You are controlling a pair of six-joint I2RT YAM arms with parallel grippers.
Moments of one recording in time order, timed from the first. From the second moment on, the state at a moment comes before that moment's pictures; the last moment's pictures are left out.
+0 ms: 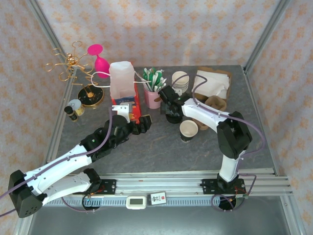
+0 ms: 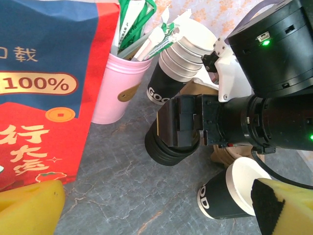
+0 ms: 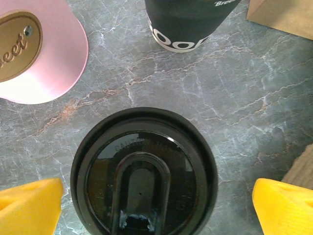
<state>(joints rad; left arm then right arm) -0.79 0.92 0.72 -0.22 -0.32 -0.62 0.68 1.83 1.41 -0.72 0.38 0.61</state>
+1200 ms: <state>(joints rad) -0.79 0.91 0.71 -0.22 -0.34 -0.62 0.68 1.89 1.43 -0.71 0.40 0.65</state>
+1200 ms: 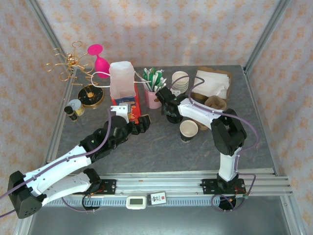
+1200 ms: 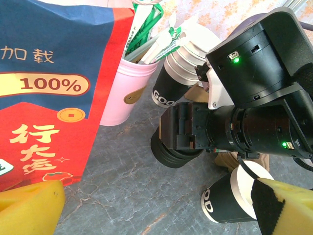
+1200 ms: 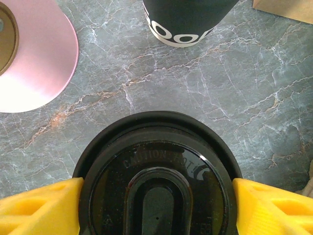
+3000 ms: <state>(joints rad) -0.83 1.06 0.71 -0.09 -0.17 -0.69 0.68 1.39 1.19 -1.01 0.31 0.70</state>
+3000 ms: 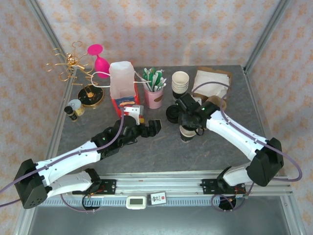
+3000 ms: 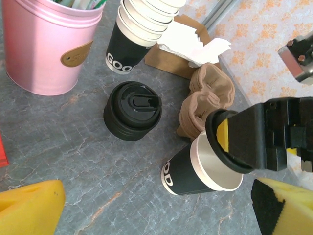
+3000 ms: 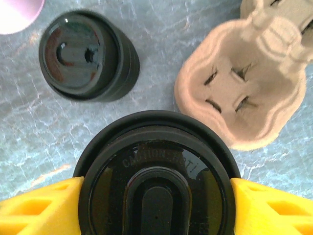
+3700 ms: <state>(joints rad) -0.83 1.09 0.71 -0.06 -0.16 -0.70 0.68 1.39 1.13 -0.98 0.24 0.70</state>
